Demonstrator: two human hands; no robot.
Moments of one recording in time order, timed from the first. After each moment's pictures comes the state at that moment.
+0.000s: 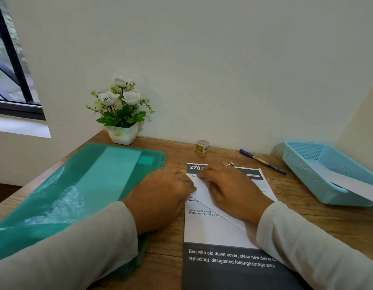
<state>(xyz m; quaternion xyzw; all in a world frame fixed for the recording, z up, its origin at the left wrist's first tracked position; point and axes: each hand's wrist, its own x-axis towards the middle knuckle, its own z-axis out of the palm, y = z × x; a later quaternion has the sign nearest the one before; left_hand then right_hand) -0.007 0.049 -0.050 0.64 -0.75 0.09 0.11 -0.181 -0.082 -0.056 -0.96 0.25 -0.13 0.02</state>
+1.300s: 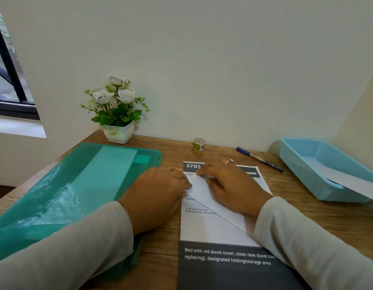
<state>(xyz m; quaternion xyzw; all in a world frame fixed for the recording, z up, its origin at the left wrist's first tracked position) -0.007 0.046 -0.051 0.67 -0.73 0.08 0.09 -0.188 -0.097 -0.057 -0.96 0.25 -0.13 0.06</state>
